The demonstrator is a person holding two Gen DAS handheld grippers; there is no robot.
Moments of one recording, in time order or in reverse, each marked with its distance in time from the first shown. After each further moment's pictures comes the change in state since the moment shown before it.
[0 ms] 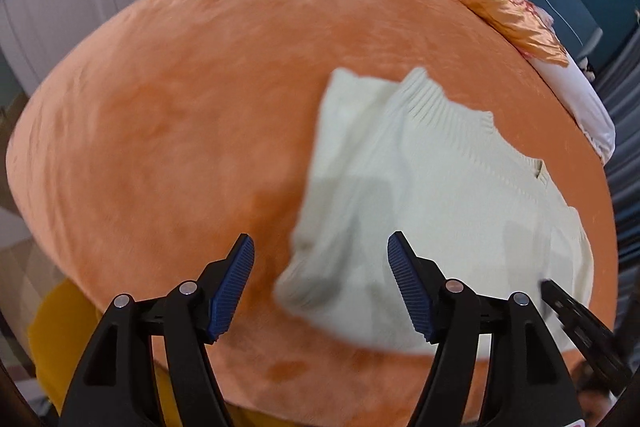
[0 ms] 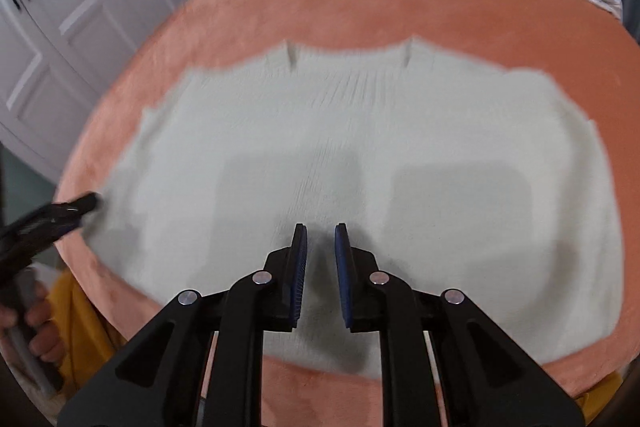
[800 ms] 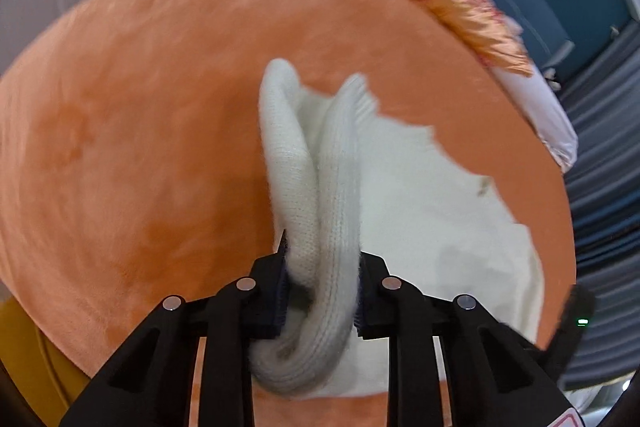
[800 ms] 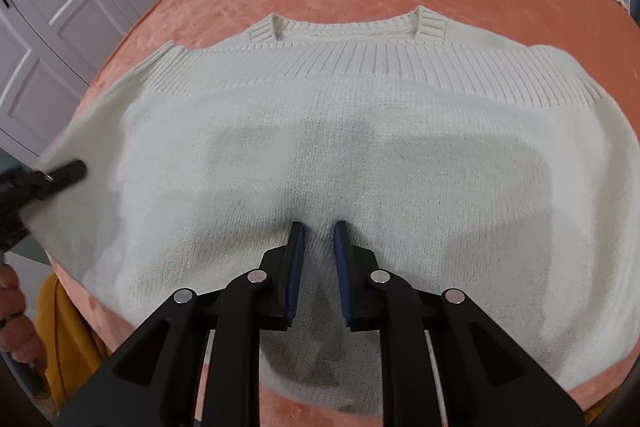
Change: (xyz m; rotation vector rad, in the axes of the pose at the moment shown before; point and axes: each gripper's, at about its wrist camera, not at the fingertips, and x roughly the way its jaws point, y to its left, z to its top) left arm -0.005 -0.056 0.029 0.018 -0.014 -0.179; right arm 0.018 -0.021 0.006 0.042 -0.006 0.073
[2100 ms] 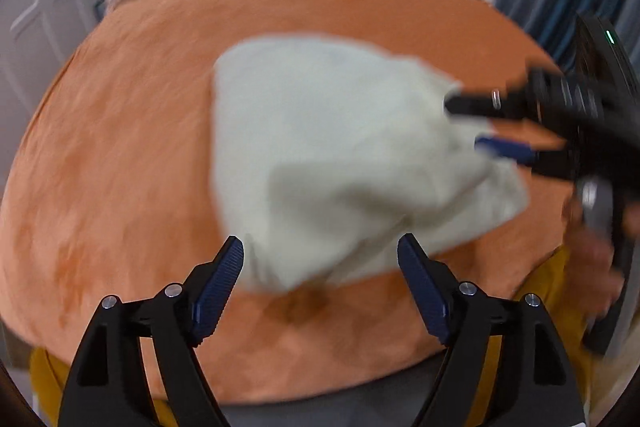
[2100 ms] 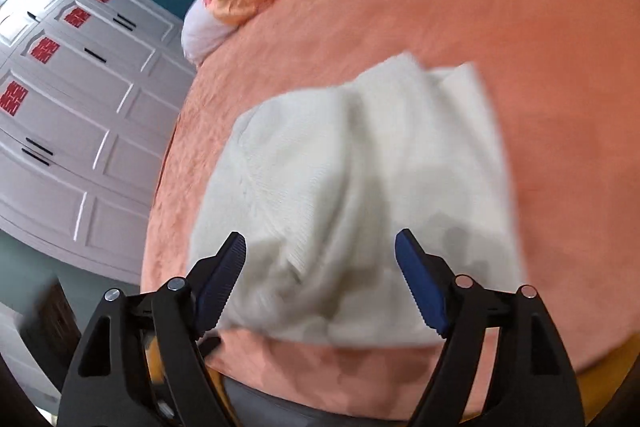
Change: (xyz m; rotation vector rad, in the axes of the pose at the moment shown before) left arm 0.009 -0.158 -0.119 0.595 0.104 0.075; right arm -0.081 -0.132 0.017 0.383 -0.072 0.245
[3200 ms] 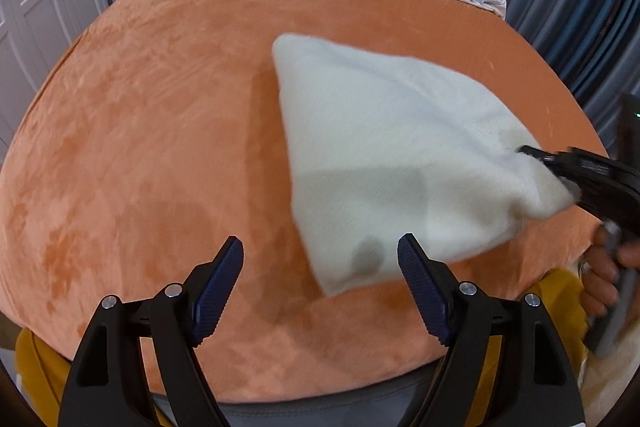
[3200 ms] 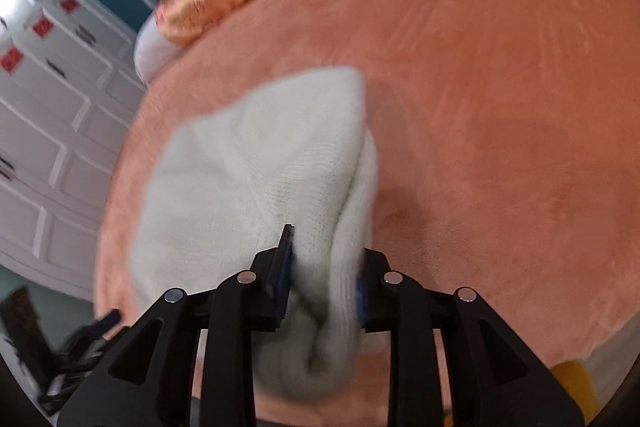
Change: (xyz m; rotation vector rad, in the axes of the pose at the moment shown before) left arm 0.000 -0.003 0.024 -0.029 -0.030 -0.018; right arm -0.094 -0.077 -0.008 0.003 -0.187 -0.136
